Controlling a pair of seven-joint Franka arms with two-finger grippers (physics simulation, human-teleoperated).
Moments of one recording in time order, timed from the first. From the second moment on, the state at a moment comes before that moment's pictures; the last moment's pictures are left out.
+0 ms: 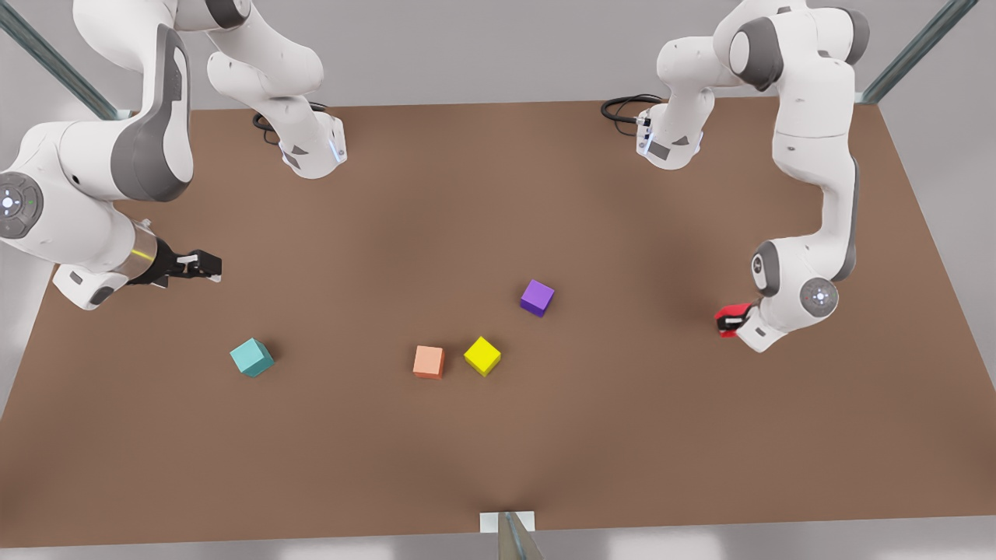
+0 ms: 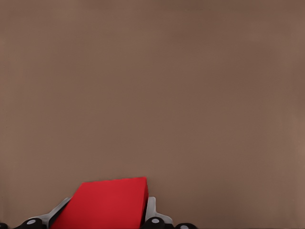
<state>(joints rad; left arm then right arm) -0.01 0.48 0.10 -1.92 -0.05 2.29 0.12 0.04 0.16 -0.04 -1.45 0.00 1.46 -0.09</state>
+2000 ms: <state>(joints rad) -0.10 1.04 -0.52 -1.02 -0.92 1.97 0.01 0.25 0.87 0.26 -1.41 1.74 2.01 -2.27</state>
